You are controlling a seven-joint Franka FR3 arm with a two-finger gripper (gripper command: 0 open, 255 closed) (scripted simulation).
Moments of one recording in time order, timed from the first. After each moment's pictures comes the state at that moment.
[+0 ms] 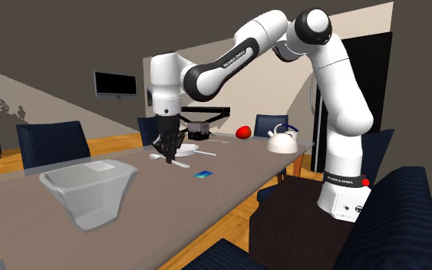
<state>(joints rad) 0.19 0.34 0.56 -1.88 -0.46 2.12 1.00</state>
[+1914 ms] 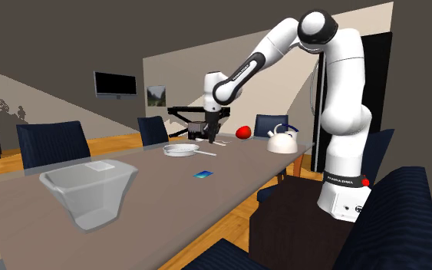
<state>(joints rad) -0.29 0.13 0.32 -2.16 -0.30 2.40 0.28</state>
